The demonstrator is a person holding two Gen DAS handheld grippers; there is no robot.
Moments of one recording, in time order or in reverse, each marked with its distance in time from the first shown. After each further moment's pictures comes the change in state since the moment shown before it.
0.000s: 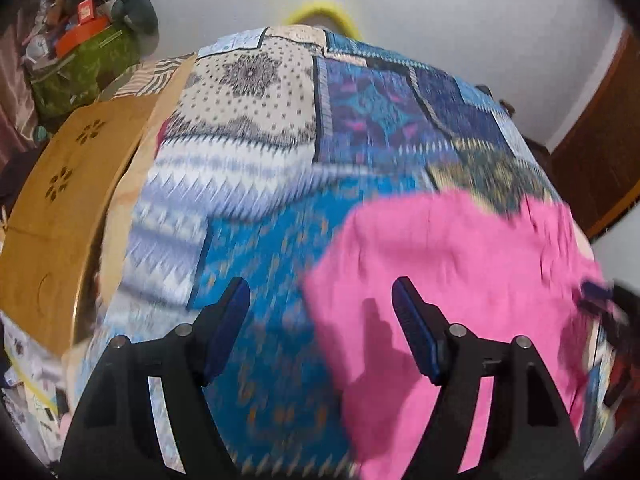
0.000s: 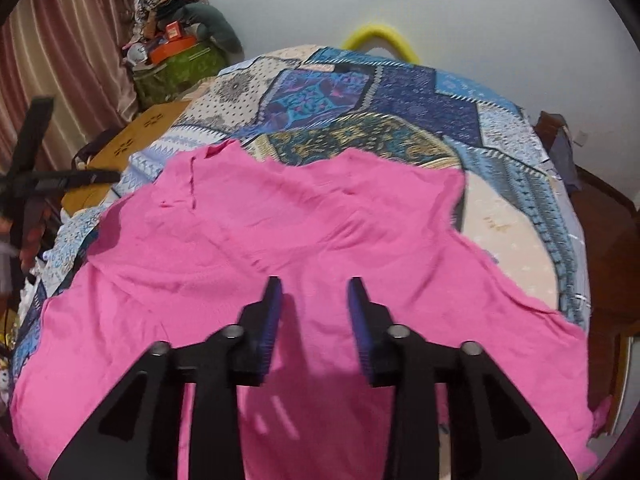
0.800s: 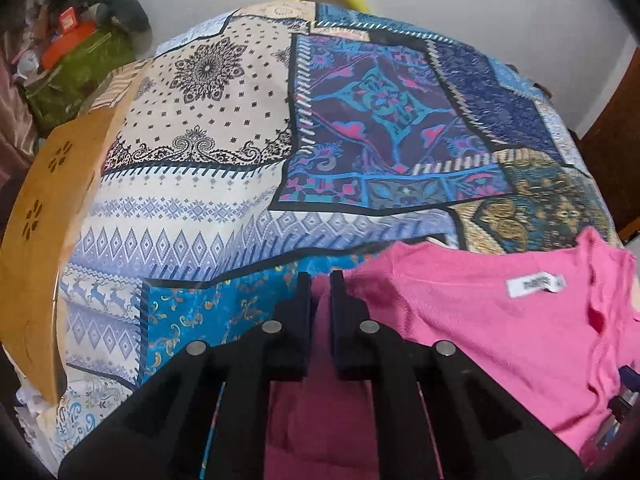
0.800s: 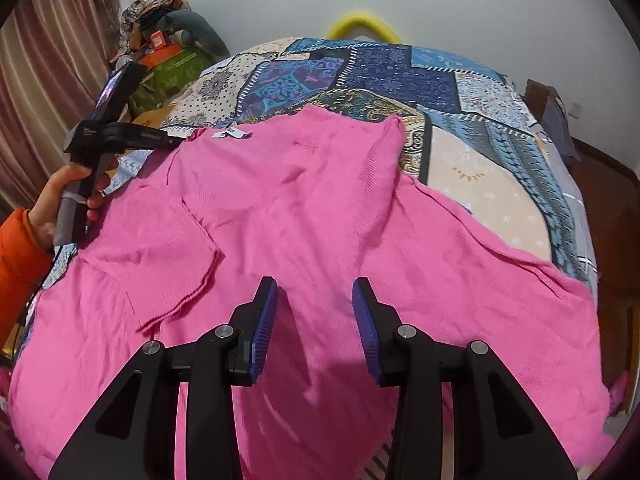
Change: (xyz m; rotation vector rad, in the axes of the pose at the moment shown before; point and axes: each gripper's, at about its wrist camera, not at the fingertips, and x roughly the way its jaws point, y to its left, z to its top) left arm 0.095 -0.044 0.051 0.030 0.068 0.093; right arm 0.000 -0.029 -0.024 0.082 0.024 0.011
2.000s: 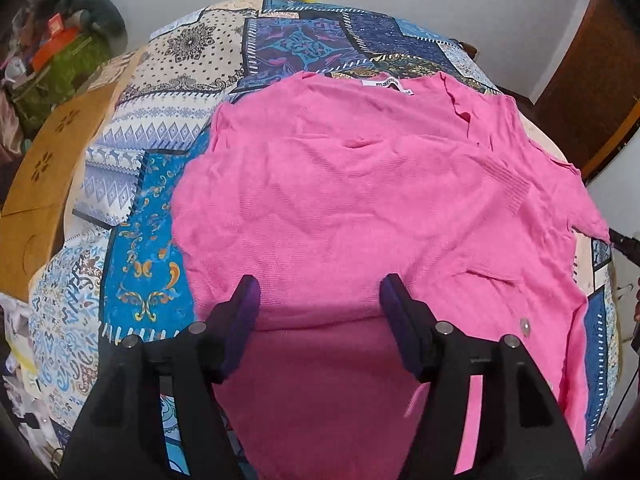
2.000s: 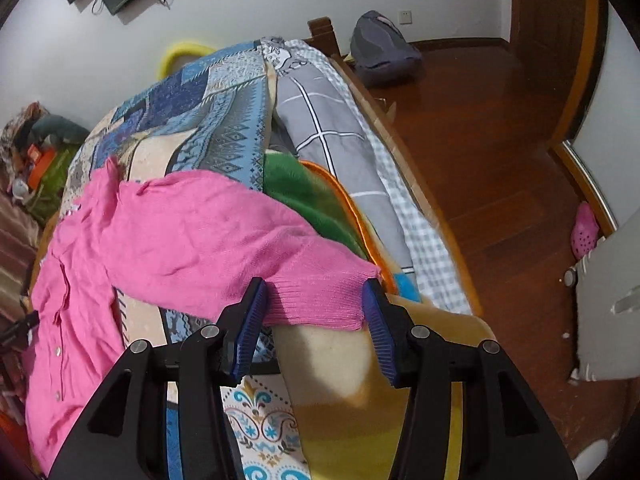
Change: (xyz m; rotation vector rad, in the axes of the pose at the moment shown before) left arm -0.098 -0.038 -0.164 0.112 0.000 -0.080; right arm -0.101 -0.169 -0.100 0.509 -0.020 -0.233
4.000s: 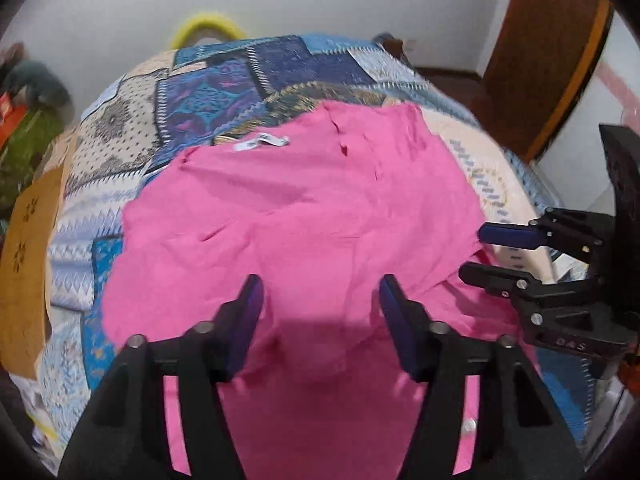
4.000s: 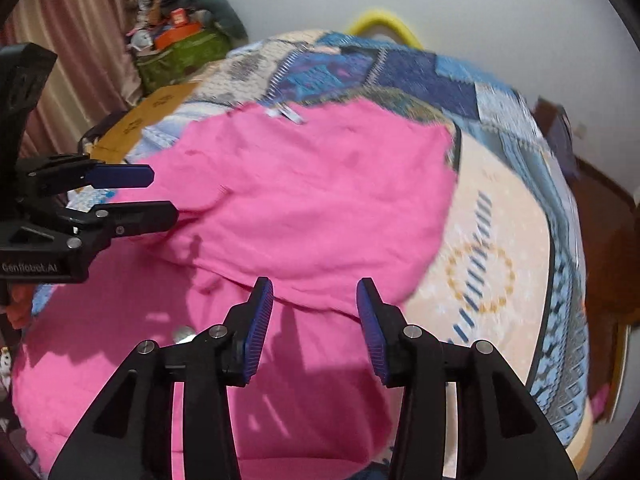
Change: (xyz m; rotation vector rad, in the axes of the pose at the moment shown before) left arm -0.007 -0.097 0.038 0.242 -0.040 -0.047; right arm 0.039 0.239 -0.034 -0.596 0.056 0.205
